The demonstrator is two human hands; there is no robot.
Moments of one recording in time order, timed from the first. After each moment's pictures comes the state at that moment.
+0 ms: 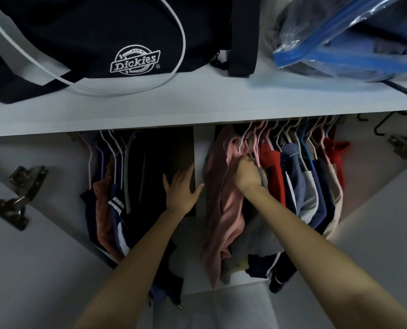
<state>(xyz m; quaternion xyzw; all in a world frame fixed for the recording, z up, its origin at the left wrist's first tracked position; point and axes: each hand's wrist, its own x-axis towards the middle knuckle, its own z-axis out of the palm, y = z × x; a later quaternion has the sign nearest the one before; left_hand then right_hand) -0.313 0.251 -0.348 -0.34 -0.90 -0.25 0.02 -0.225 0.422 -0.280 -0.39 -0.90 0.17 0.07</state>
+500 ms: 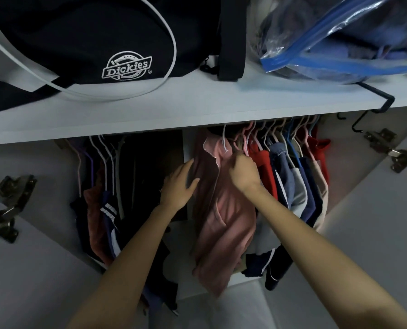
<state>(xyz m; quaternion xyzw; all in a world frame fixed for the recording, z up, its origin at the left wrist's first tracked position) -0.323 0.257 -0.329 -0.41 -0.84 -0.36 0.00 -0.194 0.400 -0.235 -0.36 -0.89 0.24 0.17</state>
